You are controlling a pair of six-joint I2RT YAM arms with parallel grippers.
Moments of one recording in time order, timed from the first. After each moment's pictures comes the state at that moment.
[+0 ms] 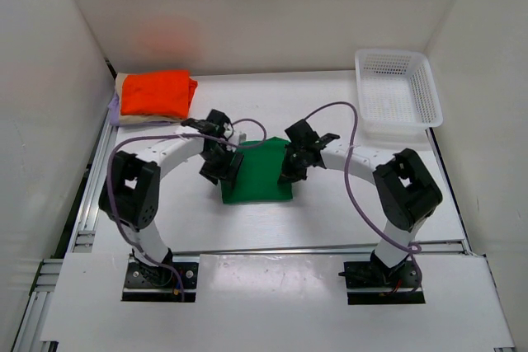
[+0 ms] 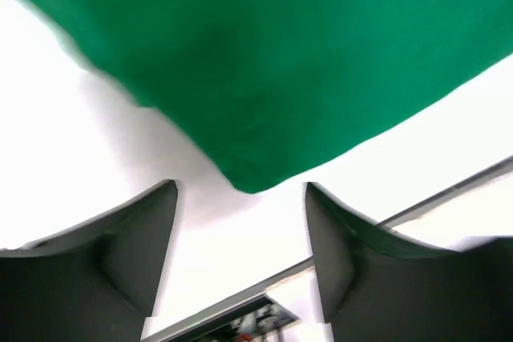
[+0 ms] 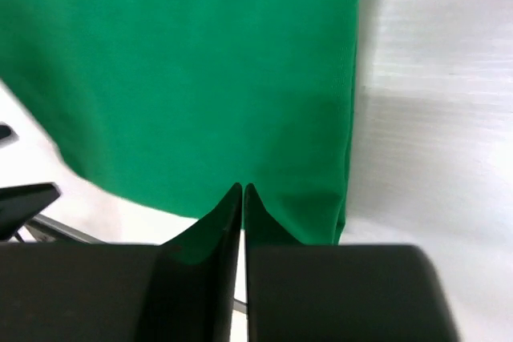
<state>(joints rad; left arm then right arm) -0.46 1.74 1.19 -0.86 0.22 0.00 0.67 1.76 1.10 -0.44 -0.21 0.81</state>
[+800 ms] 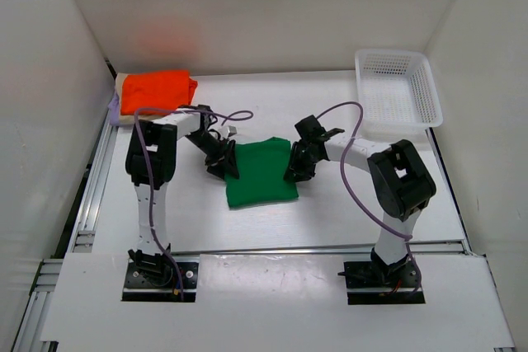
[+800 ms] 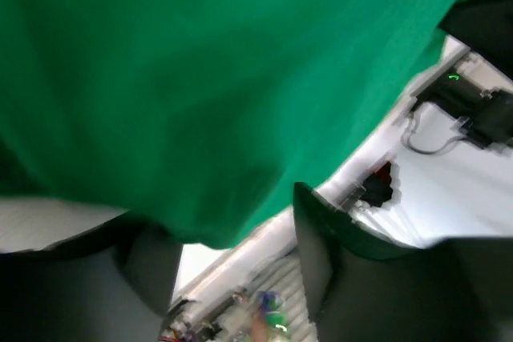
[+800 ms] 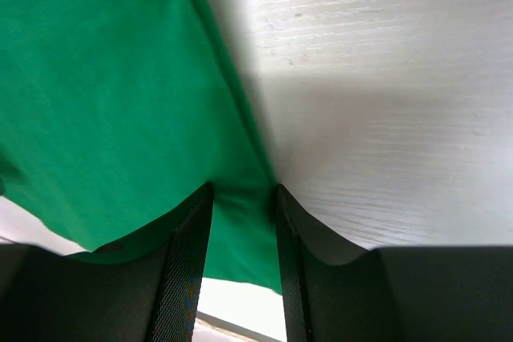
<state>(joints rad) -0.23 2.17 1.51 -1.01 0.71 -0.03 0.57 1.84 1.14 -0.48 -0.21 0.79</state>
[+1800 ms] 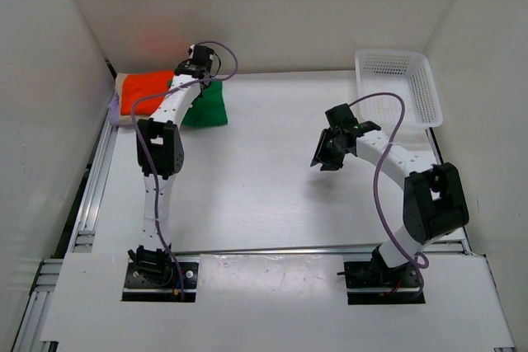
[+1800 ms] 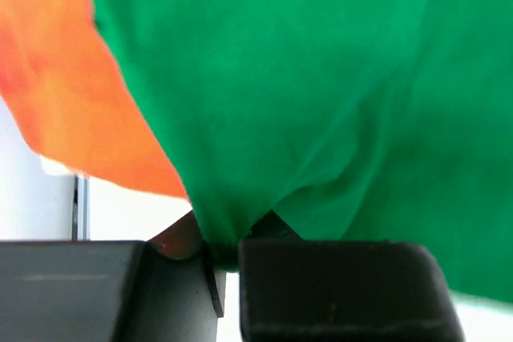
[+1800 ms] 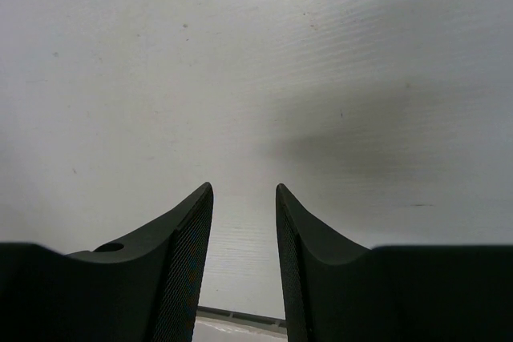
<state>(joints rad) -0.20 2.39 2.26 -0.82 -0.60 0.00 0.41 1.59 1.10 -0.64 -0.09 0.70</state>
